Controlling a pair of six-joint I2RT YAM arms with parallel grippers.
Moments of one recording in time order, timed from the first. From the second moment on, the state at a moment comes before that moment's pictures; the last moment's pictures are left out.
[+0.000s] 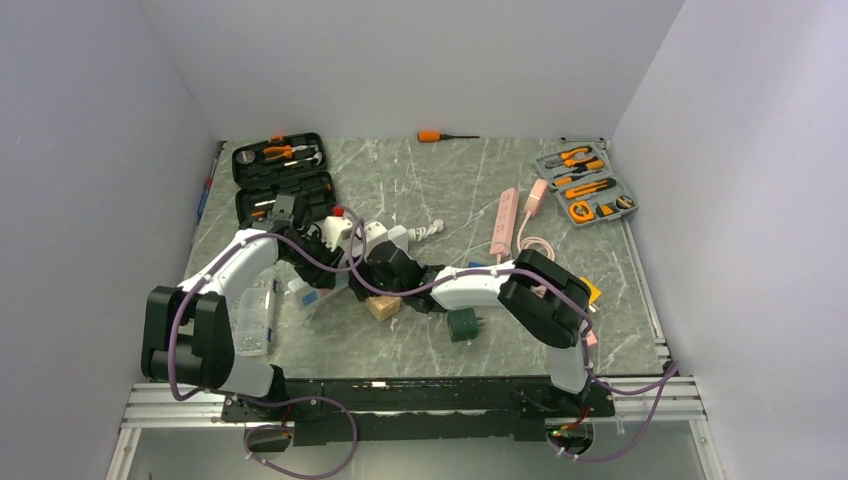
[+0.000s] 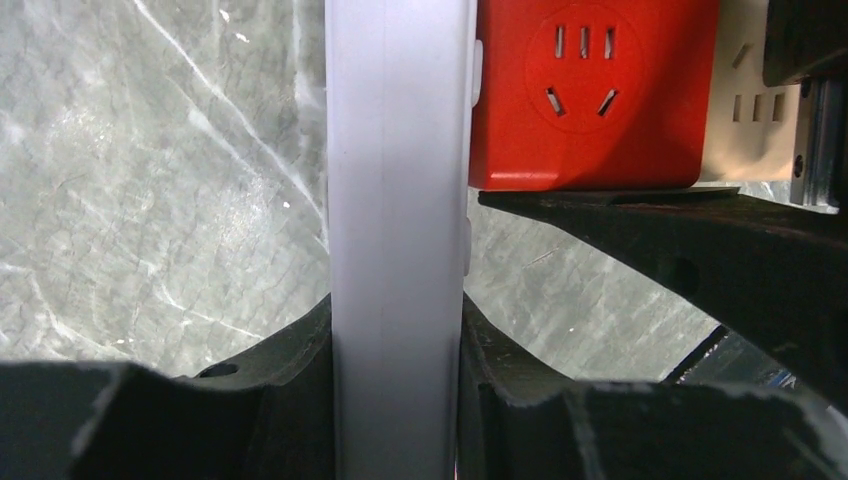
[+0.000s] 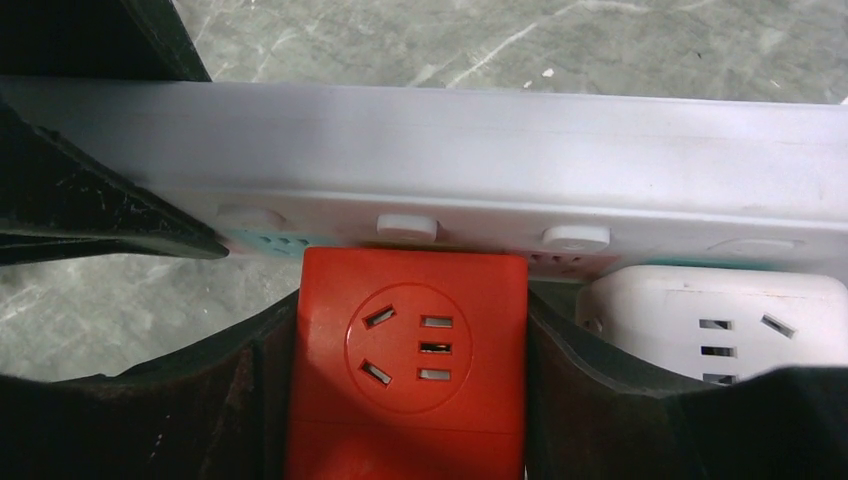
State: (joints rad) left arm -0.16 1.42 0.94 -0.75 0.43 0.58; right arm 1.06 1.94 1.12 0.29 0.15 0.37
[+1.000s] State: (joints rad) left arm -0.11 1.50 0.95 -0.61 0.29 0.57; right arm 1.19 1.69 0.82 0.17 0.21 0.37
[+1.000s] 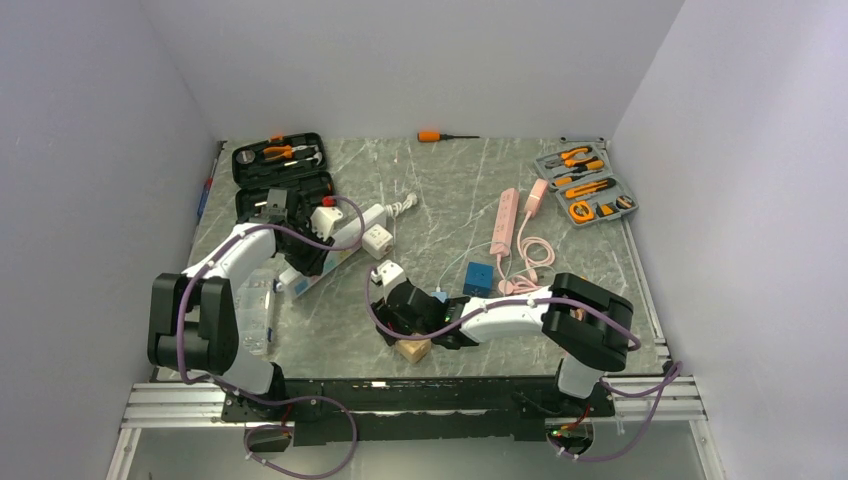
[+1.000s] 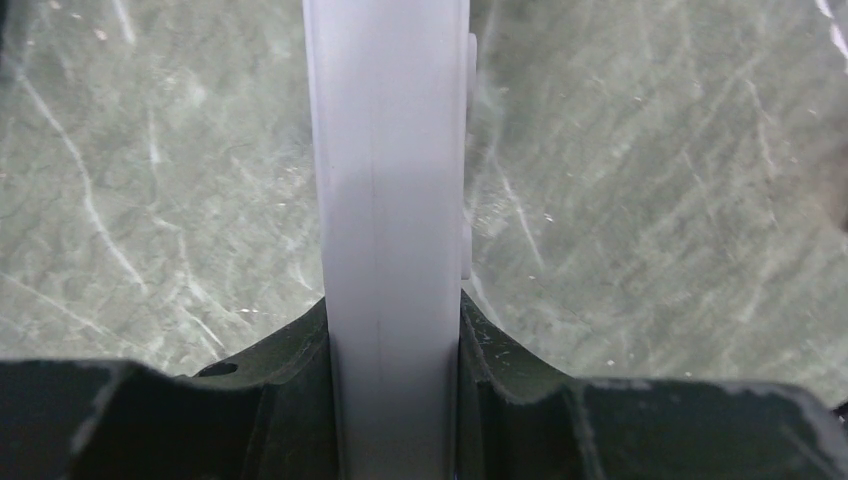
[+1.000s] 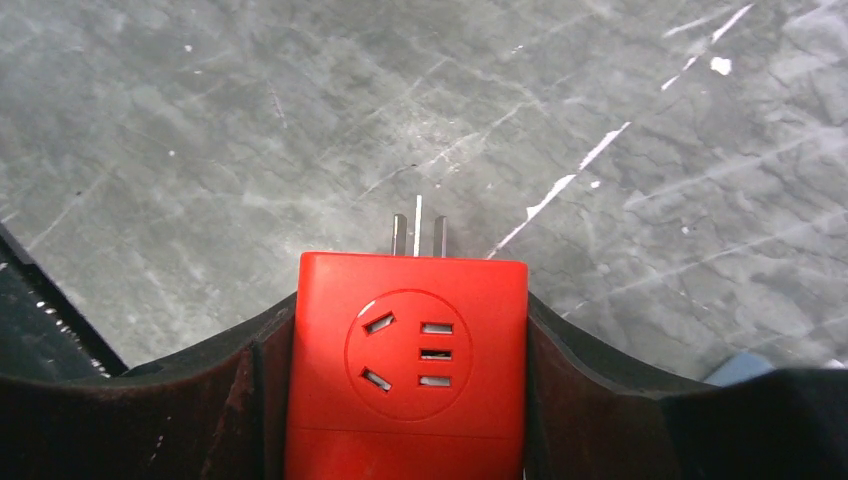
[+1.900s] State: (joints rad) left arm -0.11 1.42 0.95 -0.78 0.39 0.63; right arm 0.91 1.48 0.91 0.11 0.21 0.29
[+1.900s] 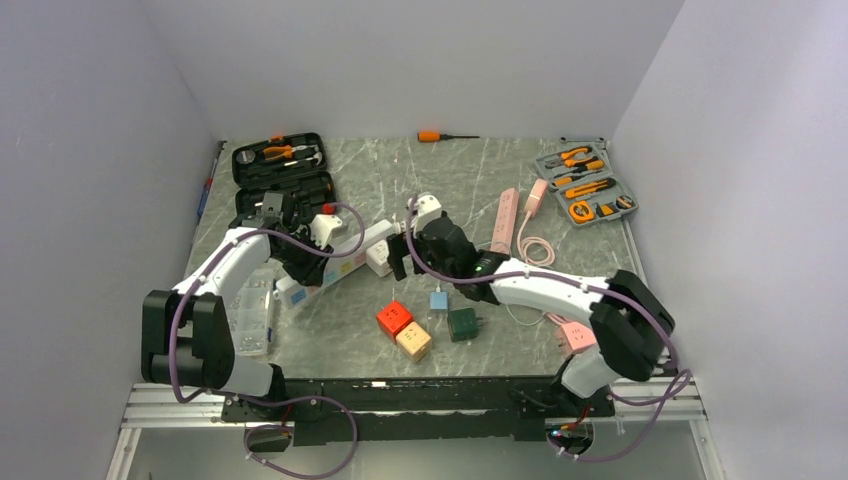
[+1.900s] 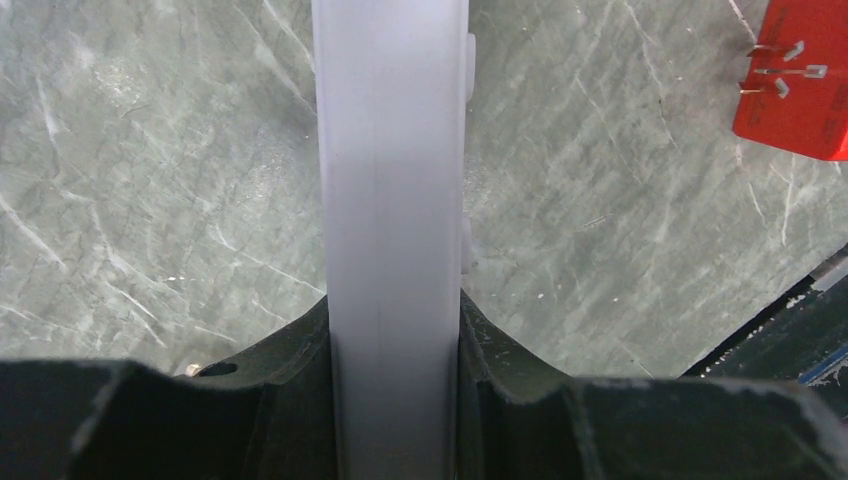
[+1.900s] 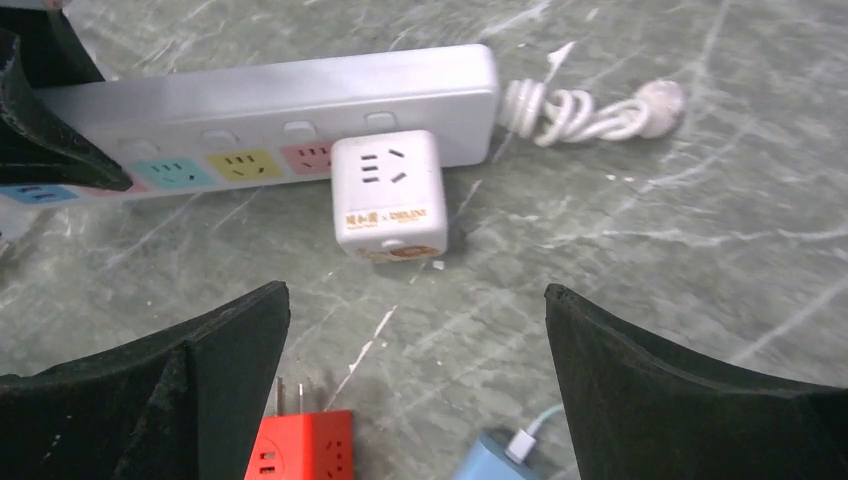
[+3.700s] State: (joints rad) left arm -0.11 1.46 0.94 -0.65 0.30 0.62; right arm 0.89 1.83 1.01 0.09 0.06 0.25
